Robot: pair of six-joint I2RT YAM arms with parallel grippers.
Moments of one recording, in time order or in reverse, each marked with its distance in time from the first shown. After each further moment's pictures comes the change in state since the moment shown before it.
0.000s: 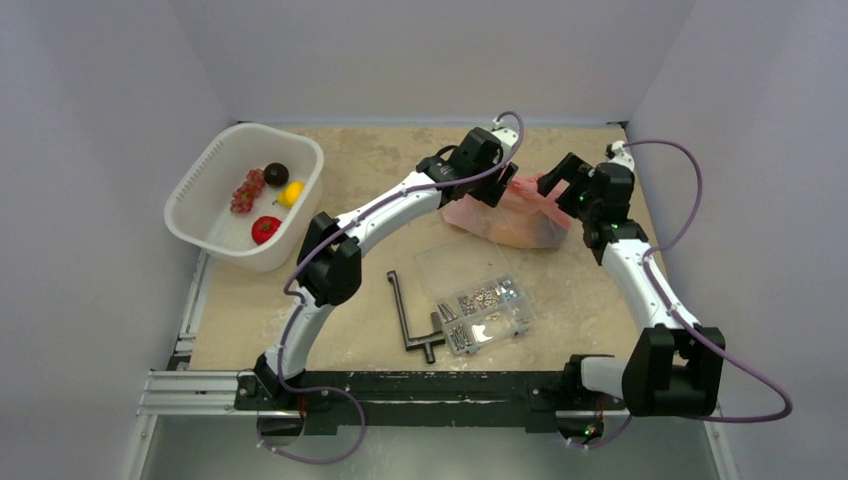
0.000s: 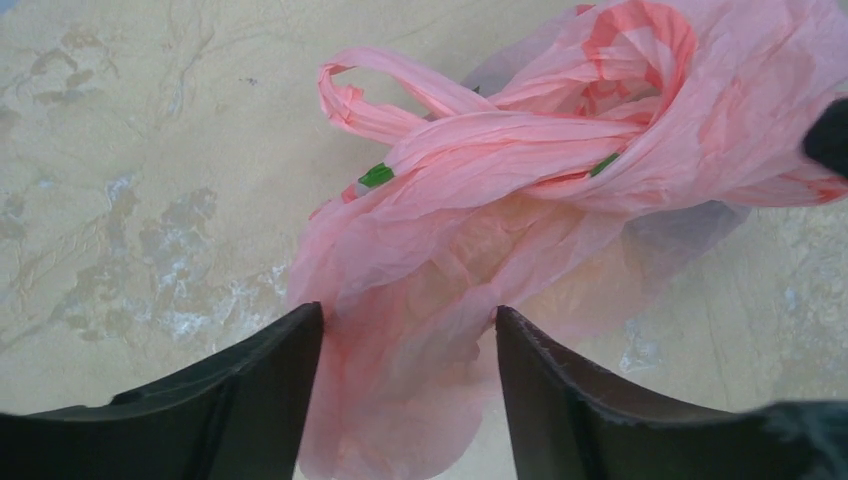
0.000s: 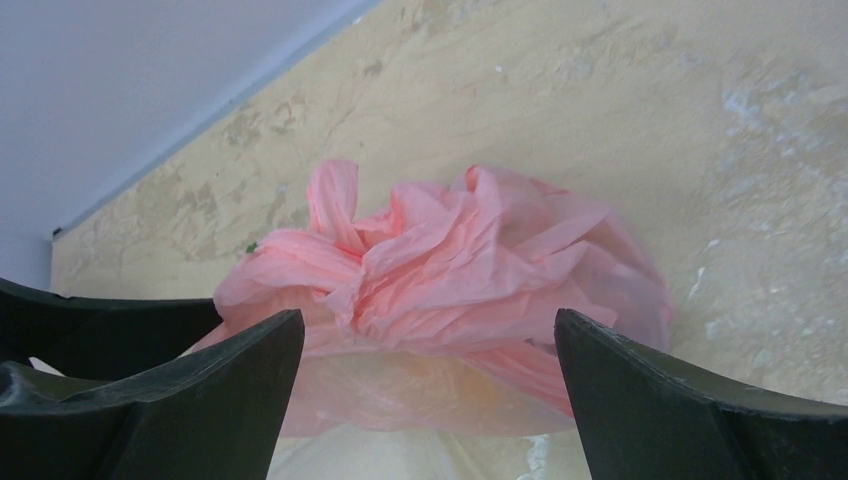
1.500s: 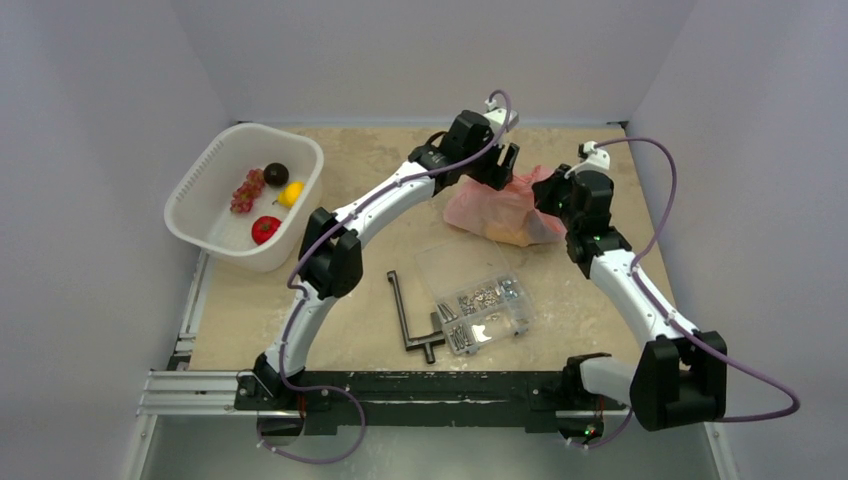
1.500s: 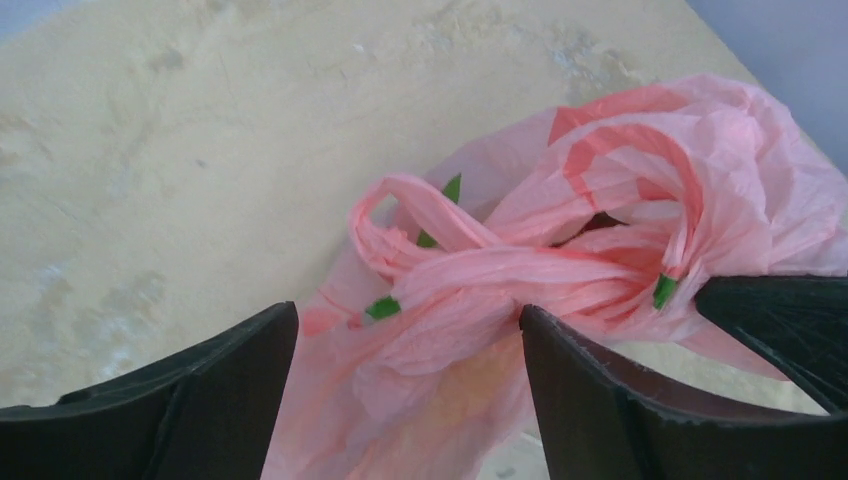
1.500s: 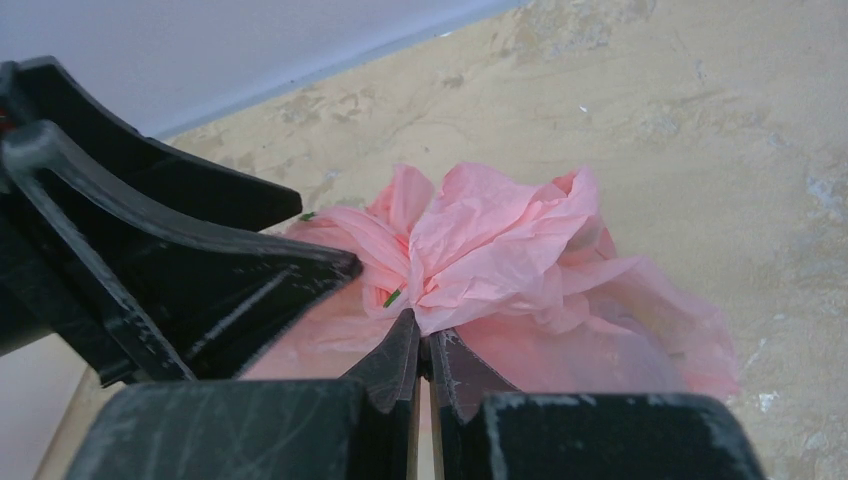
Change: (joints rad) left arm 0.068 0.057 0.092 0.099 0.192 -0.053; right arm 0.169 -0.034 -0.079 0.176 0.081 -0.115
